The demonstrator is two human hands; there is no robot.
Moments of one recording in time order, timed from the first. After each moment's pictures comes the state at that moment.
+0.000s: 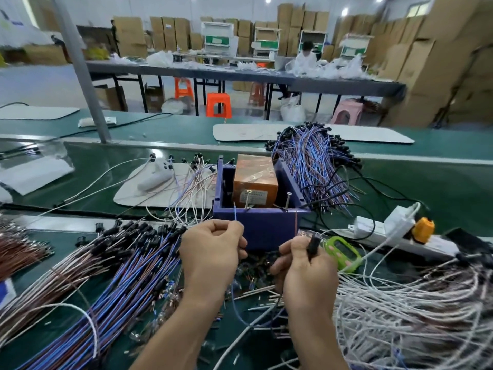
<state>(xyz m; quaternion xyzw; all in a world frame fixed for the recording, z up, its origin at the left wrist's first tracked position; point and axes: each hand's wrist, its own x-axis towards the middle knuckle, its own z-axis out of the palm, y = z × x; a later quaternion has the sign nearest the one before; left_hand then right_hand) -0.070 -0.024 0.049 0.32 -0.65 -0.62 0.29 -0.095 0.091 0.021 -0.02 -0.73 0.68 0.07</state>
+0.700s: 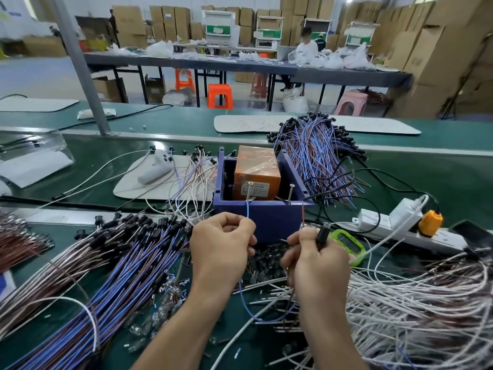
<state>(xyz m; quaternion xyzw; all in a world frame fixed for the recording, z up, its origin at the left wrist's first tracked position) -0.072 -0.019 0.042 0.27 -0.67 -0.64 0.26 -0.105 0.102 0.018 0.00 -0.74 0.67 0.07</state>
